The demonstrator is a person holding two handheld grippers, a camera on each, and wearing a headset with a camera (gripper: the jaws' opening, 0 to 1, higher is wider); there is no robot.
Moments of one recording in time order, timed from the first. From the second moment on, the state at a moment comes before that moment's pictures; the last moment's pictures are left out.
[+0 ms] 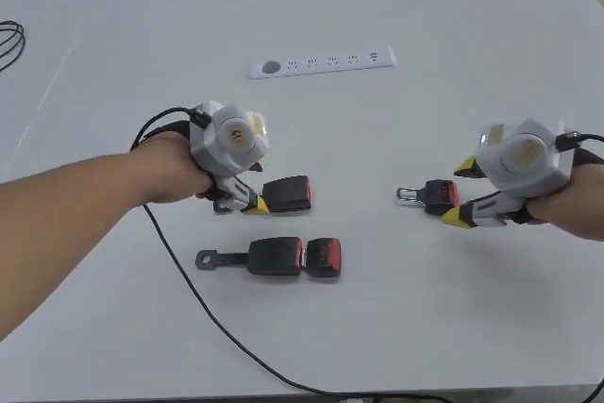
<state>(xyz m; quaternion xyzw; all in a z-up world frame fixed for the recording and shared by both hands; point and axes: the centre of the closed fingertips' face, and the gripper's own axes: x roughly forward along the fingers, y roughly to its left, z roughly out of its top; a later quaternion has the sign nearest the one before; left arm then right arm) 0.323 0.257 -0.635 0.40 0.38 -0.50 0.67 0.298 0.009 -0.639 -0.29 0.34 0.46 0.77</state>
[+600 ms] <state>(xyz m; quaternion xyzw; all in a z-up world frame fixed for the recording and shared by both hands) 0.251 0.308 -0.600 0.27 0.36 -0.41 0.79 0.250 0.009 -0.596 -0.20 0.30 0.42 0.83</state>
